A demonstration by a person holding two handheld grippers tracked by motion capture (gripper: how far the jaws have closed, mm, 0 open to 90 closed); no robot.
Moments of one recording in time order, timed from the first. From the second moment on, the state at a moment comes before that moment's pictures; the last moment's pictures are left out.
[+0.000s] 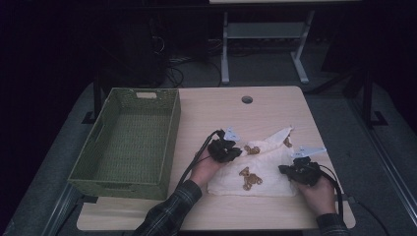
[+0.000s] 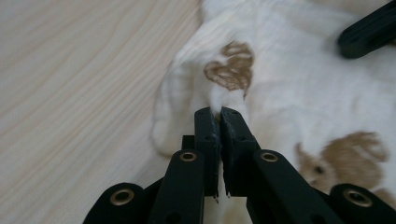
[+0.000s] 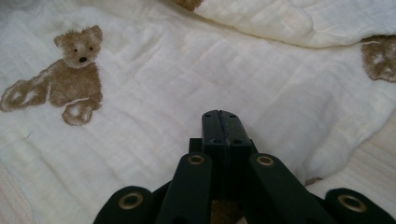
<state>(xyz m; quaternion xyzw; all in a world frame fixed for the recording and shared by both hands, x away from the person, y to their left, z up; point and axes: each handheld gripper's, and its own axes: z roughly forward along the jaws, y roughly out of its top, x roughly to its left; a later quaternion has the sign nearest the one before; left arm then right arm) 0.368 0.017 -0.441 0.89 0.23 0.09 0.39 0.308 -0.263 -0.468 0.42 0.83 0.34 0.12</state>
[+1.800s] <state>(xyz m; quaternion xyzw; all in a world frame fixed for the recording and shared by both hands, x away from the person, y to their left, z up) 0.381 0.006 -0.459 0.89 0.22 0.06 0.39 0.307 -0.262 -0.467 0.42 0.83 0.33 0.12</state>
